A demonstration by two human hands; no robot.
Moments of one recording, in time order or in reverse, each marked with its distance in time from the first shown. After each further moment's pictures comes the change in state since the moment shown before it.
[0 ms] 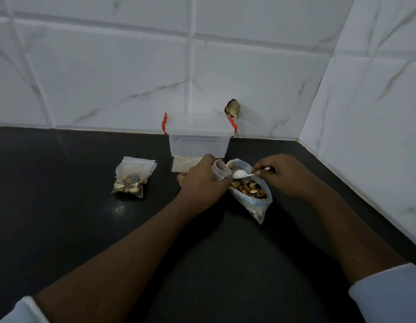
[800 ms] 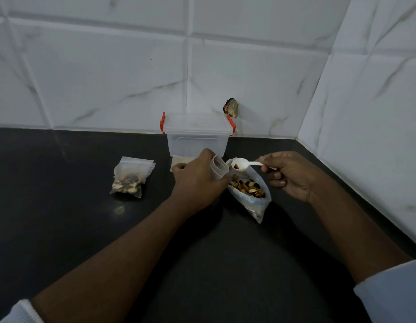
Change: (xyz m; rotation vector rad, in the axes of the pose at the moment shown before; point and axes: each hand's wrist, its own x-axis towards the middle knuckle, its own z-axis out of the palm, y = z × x) left_hand 0.001 -0.003 -0.005 0.115 0.081 0.111; right_hand 0.000 -0.003 -0.002 1.169 0.004 0.448
